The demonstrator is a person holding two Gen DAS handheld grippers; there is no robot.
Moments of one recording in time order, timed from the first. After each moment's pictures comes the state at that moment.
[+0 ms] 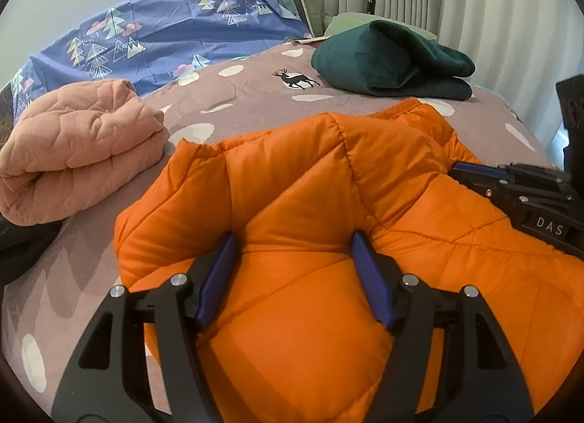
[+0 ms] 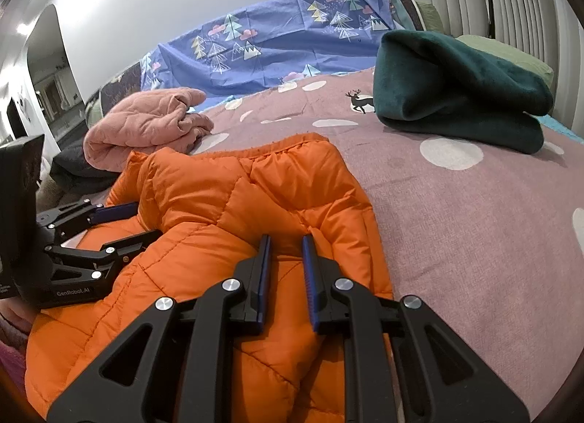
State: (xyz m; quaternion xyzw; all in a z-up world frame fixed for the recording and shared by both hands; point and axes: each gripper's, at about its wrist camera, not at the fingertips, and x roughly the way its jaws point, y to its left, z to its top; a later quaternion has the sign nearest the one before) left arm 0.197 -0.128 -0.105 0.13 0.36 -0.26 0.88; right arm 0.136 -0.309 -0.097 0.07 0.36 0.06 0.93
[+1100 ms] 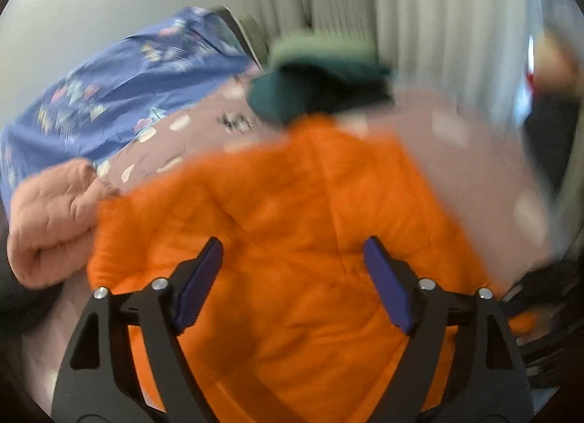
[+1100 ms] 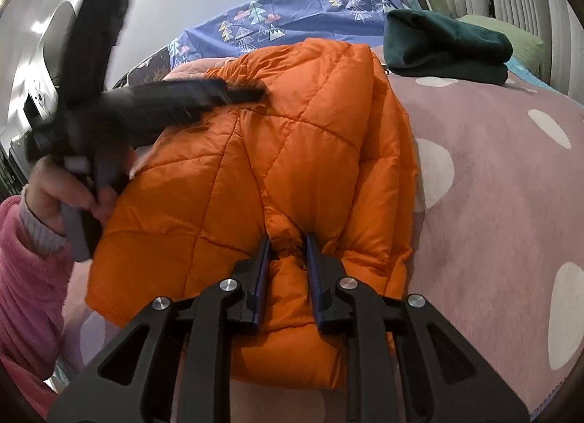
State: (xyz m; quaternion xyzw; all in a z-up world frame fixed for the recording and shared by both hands) left arm 0.128 -0.195 -0.078 0.25 0.31 -0.31 0.86; right arm 0.001 -0.293 -0.105 0.13 0.38 0.13 0.91
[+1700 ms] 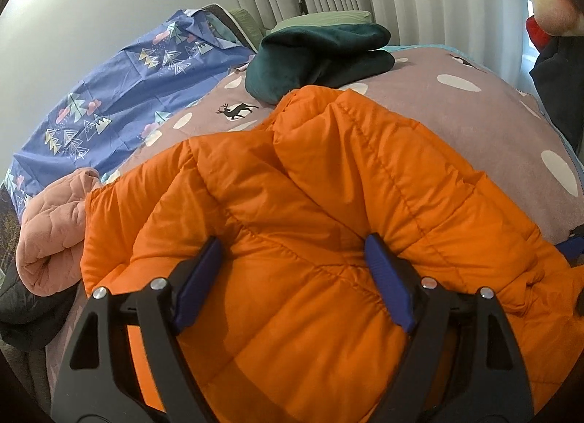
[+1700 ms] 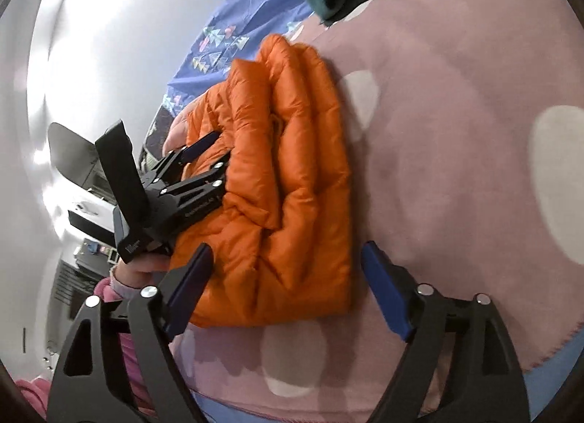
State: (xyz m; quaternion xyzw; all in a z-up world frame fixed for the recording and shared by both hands) left arm 0.123 -0.198 -0.093 0.26 0.29 -0.30 0.87; right arm -0.015 -0.354 -0.131 0.39 0.40 0.16 0.81
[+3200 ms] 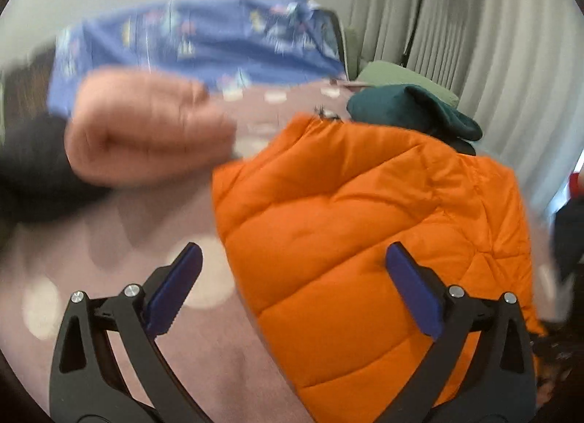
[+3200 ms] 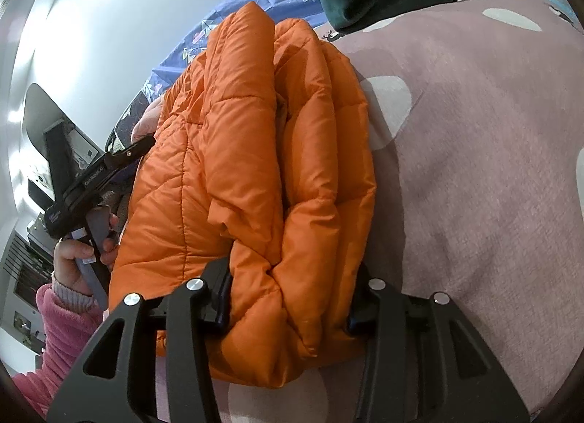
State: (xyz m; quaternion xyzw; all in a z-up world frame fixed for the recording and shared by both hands) left arm 0.177 -0.047 -0.070 0.00 0.35 -0.23 0.91; right arm -0.011 -0.312 -0.151 0.28 0.38 0.09 0.88
